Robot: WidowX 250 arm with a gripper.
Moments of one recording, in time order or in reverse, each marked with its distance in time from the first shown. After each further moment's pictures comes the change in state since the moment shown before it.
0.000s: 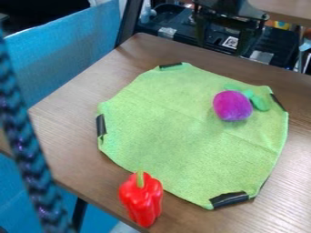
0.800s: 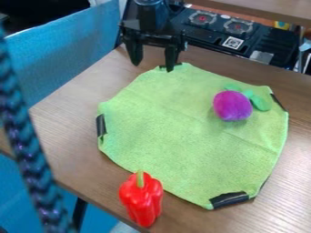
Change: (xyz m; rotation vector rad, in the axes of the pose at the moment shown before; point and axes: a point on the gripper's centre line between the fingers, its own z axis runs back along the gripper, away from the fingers) arm -0.052 0.093 -0.026 -0.079 0.089 0.098
